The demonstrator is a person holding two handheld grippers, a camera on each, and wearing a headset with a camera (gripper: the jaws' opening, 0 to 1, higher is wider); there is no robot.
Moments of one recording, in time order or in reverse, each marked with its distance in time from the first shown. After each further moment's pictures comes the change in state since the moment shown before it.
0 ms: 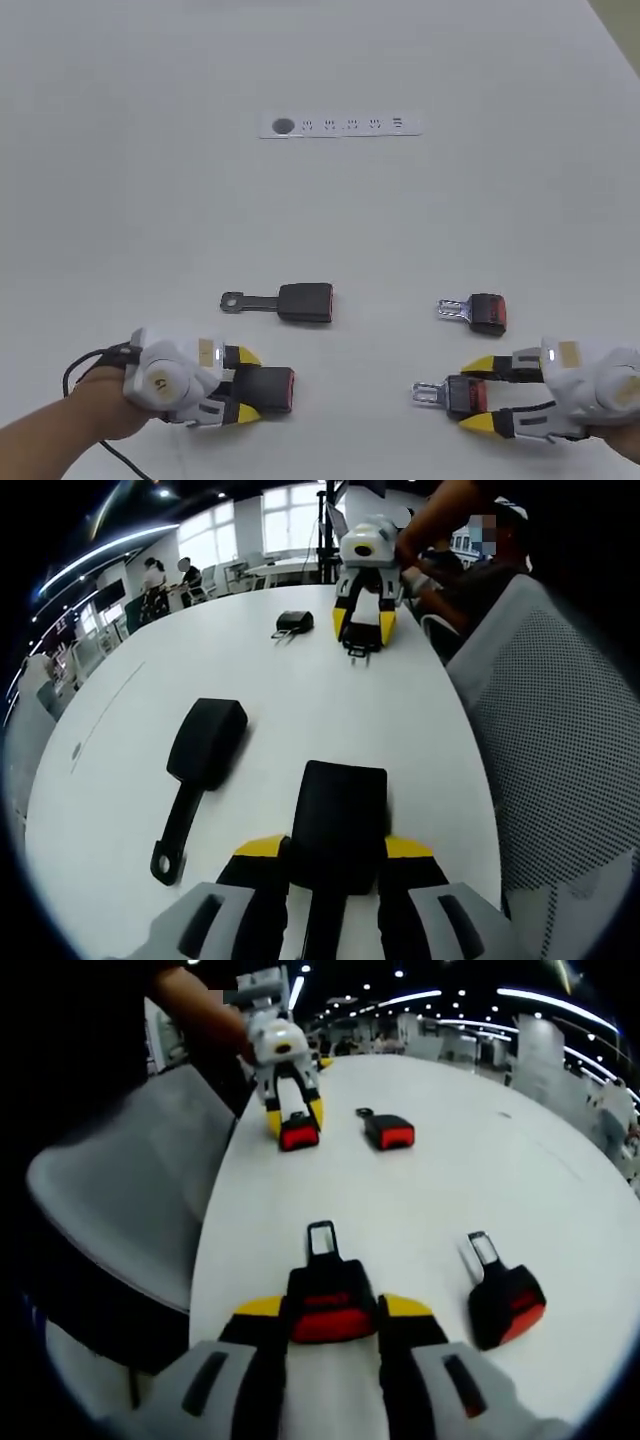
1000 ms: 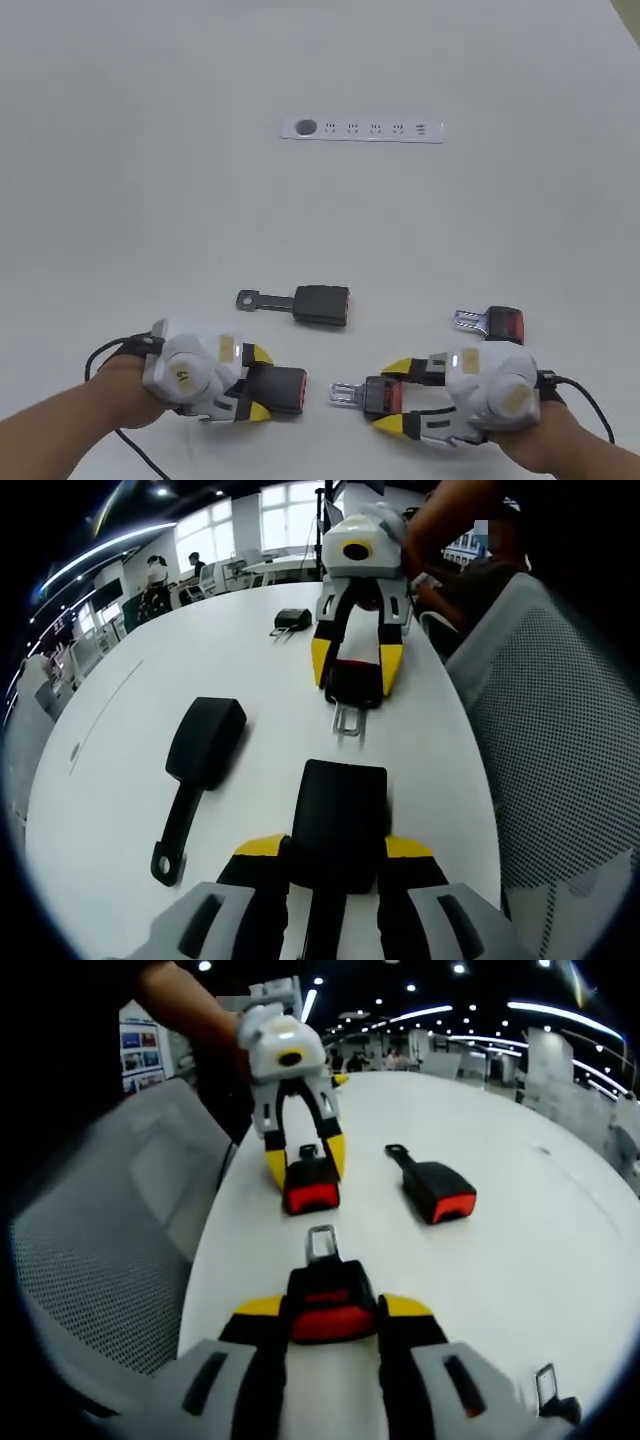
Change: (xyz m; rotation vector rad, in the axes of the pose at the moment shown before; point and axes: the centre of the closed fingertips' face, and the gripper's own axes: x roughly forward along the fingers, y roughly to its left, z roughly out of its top) left arm 0.001 0.002 -0.002 0.007 0.016 -0.009; right arm 0.085 0.026 0.080 -0.058 -0.088 0.049
